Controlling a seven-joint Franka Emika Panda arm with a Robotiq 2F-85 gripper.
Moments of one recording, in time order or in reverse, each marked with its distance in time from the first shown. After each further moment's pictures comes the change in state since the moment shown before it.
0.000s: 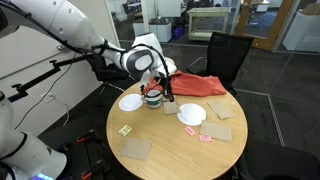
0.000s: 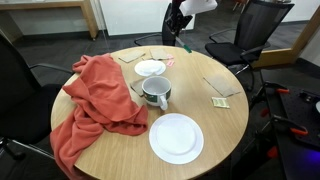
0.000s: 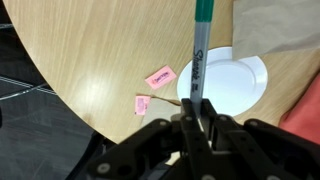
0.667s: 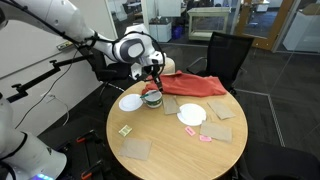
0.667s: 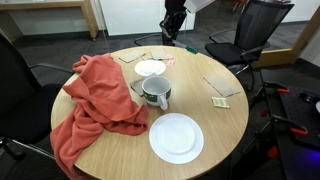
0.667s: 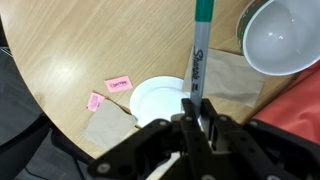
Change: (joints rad) arm 0.027 -0.053 0.121 0.001 -0.014 -0.111 -0.220
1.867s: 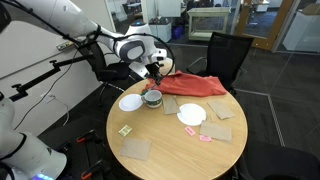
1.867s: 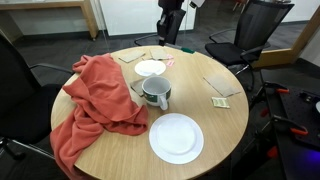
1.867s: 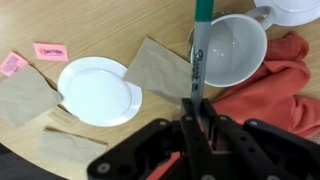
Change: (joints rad) arm -0.091 0.019 0.122 0.030 0.305 0.039 -0.583
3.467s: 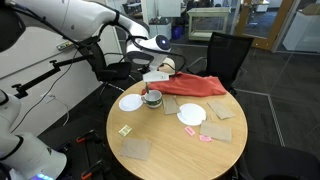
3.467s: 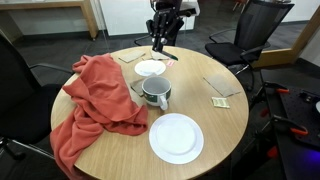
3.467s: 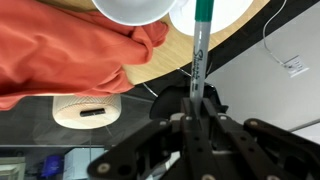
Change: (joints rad) arm -0.244 0.094 0.197 0.138 0.735 -0.415 -1.651
